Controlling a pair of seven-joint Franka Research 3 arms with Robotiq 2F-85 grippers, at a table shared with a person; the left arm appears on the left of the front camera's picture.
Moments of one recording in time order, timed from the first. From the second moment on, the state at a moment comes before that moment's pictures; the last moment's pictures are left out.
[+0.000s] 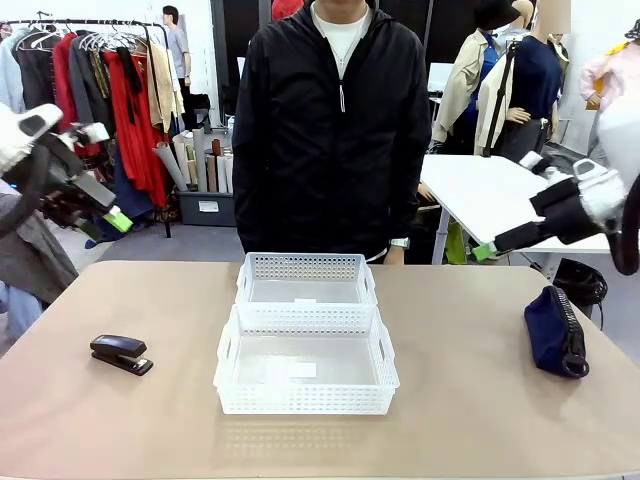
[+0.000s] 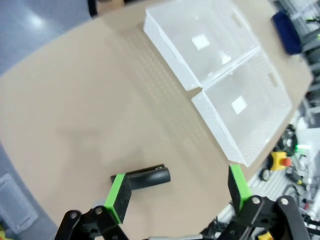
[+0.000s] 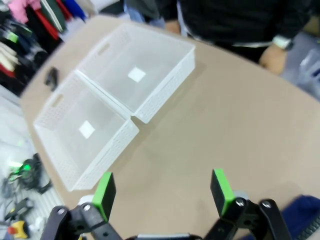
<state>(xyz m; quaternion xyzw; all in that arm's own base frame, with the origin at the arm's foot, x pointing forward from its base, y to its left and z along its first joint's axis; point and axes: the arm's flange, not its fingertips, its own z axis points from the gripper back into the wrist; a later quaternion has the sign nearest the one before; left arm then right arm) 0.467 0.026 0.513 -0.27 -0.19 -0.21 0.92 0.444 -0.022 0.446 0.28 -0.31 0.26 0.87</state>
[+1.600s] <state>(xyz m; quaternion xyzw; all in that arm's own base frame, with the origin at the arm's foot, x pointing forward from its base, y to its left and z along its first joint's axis) 0.414 0.130 0.546 -0.29 -0.29 -0.23 0.88 0.356 -0.151 0.491 0.42 -0.35 0.18 0.82</state>
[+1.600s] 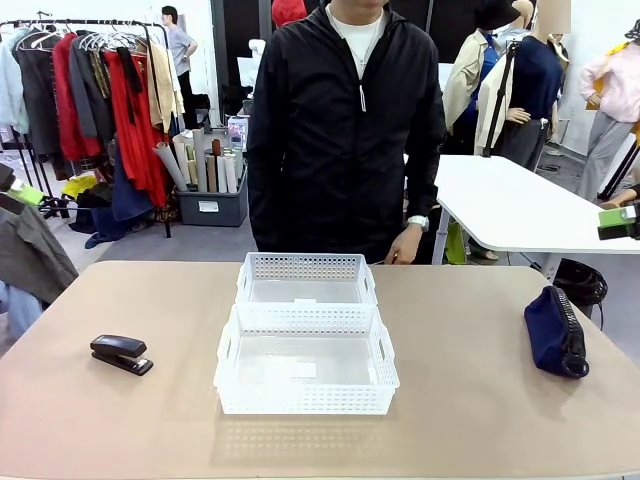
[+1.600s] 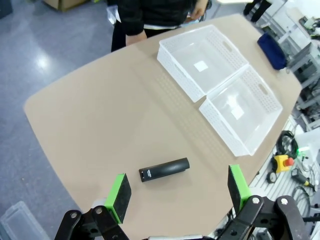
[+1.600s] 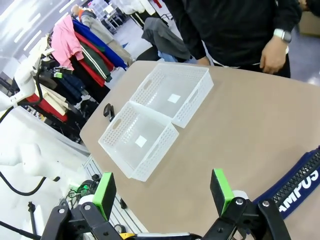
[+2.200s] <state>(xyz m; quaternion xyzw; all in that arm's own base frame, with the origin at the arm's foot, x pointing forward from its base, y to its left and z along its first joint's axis) 0.409 0.134 0.547 -0.32 -0.30 -0.23 0.87 0.354 -0.161 0.482 0.43 -0.34 0.16 0.82</state>
